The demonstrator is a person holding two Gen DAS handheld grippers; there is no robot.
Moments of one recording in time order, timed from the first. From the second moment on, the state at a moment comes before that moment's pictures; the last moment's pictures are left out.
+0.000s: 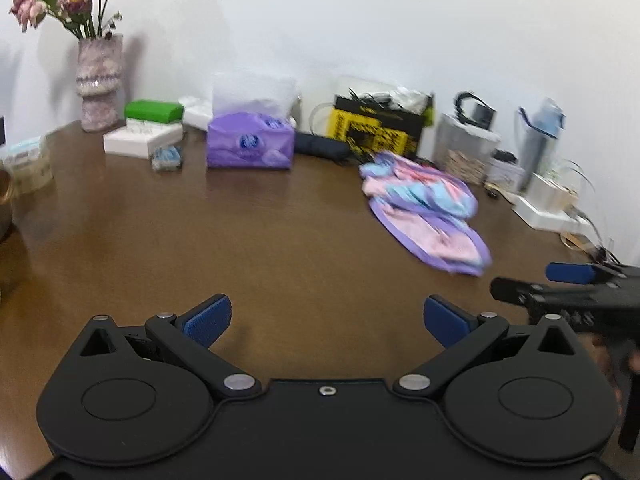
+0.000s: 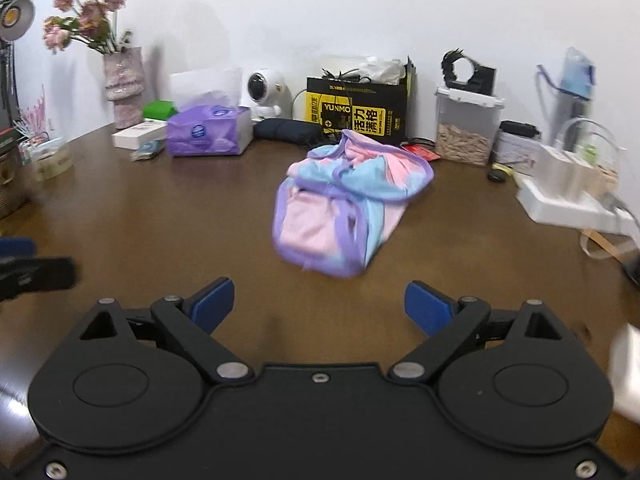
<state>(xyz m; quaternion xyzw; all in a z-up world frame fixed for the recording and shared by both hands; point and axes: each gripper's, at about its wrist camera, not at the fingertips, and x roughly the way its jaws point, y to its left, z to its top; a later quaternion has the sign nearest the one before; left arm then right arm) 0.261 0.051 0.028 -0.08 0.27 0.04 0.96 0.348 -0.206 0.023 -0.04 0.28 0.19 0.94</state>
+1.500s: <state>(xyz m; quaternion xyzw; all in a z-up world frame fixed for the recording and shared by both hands) 0.277 -0.044 -0.004 0.09 0.29 -0.12 0.94 0.228 -0.294 0.049 0.04 0.23 0.25 0.94</state>
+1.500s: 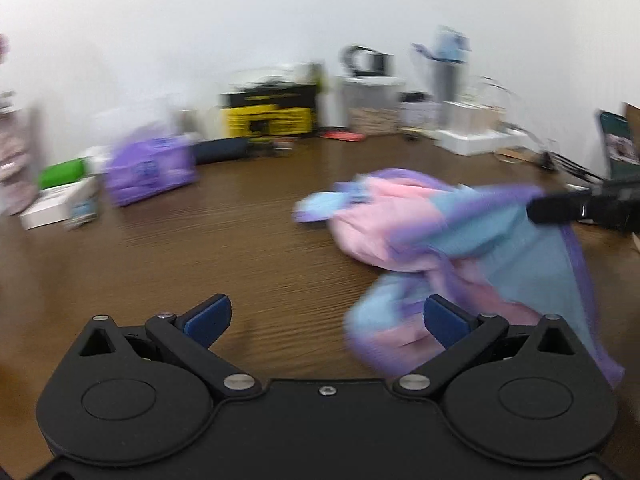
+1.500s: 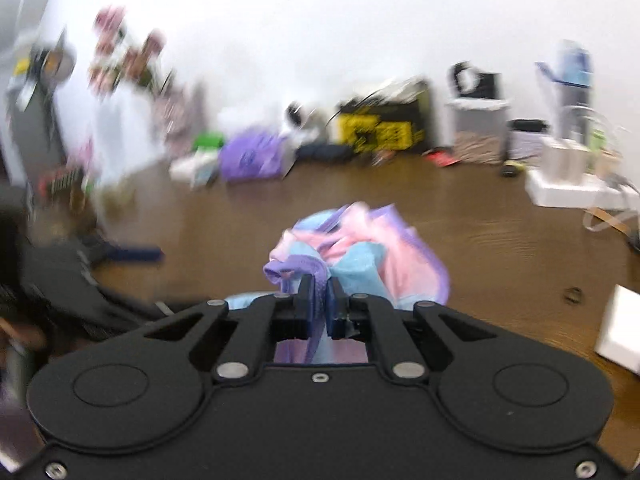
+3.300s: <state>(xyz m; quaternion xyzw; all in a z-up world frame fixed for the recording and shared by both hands) 0.199 0.029 0.127 0.05 0.15 -0.11 0.98 0.141 -0.266 0.088 -0.05 0.14 0.27 0.95</state>
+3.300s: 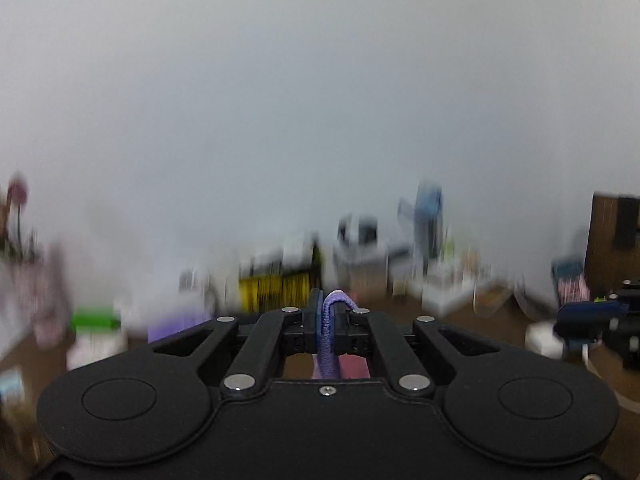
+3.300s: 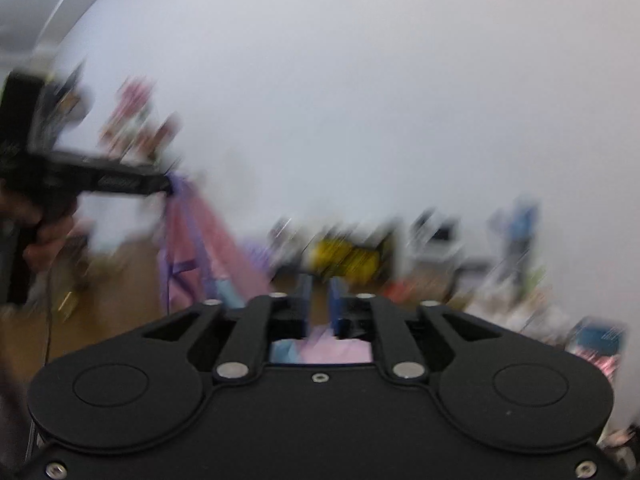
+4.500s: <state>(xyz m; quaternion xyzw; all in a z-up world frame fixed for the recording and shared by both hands) 0.140 -0.039 -0.006 0.23 0.26 -0.12 0.93 0.112 -0.275 0.038 -0.10 0.24 0.13 0.96</state>
